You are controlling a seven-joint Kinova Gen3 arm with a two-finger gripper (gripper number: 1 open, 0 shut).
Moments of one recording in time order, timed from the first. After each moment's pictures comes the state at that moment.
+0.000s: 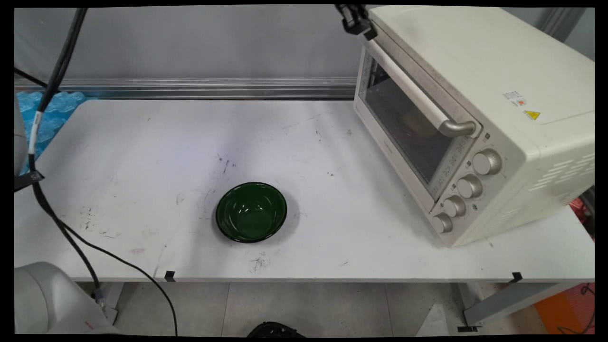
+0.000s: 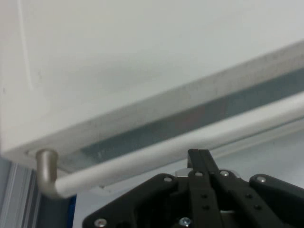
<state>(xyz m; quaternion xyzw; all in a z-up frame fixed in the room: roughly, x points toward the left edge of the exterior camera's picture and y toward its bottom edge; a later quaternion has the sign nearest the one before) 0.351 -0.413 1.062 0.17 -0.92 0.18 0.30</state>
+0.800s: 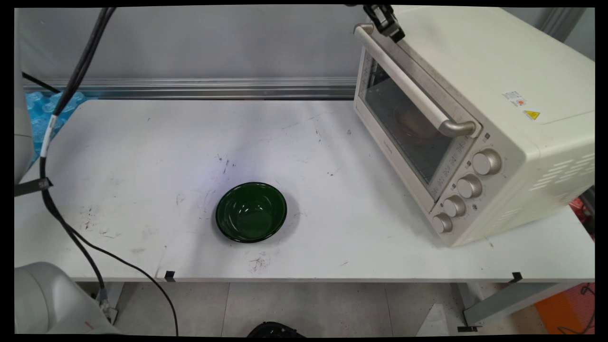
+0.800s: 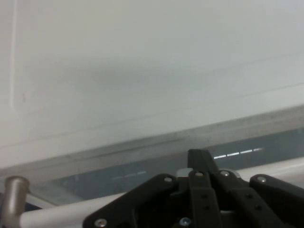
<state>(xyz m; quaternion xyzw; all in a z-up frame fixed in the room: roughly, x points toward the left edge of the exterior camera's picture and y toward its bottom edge) 0.316 -0.421 1.054 0.23 -0.90 0.16 0.34</state>
